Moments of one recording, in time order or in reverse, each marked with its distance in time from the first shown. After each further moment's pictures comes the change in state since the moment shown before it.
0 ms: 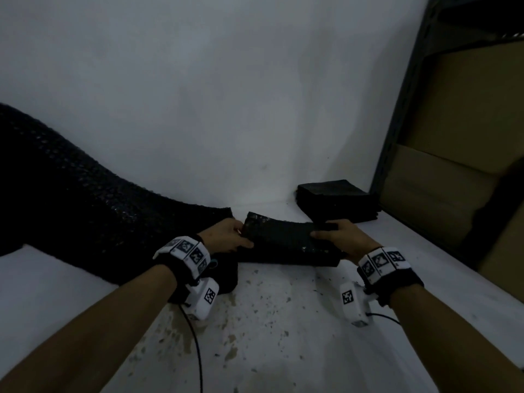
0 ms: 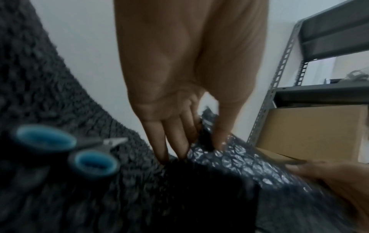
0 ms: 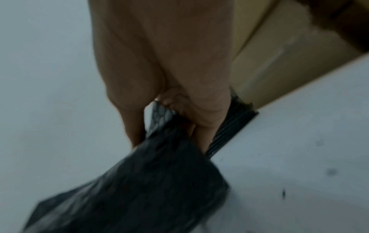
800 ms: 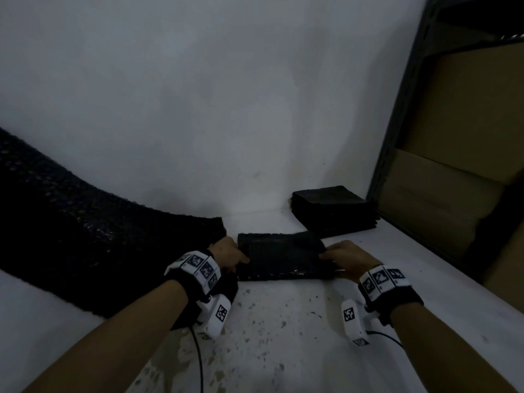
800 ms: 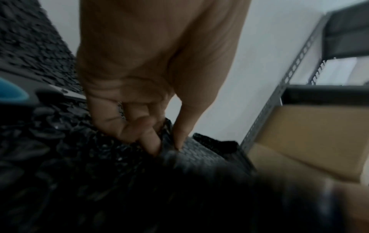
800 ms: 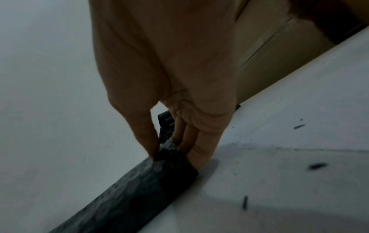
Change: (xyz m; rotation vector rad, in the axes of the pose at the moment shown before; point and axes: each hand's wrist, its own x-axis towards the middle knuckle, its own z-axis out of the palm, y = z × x) left_hand 0.054 -0.008 0.022 0.181 0.070 -0.300; right_hand 0.052 0.045 -0.014 -0.003 0.042 0.258
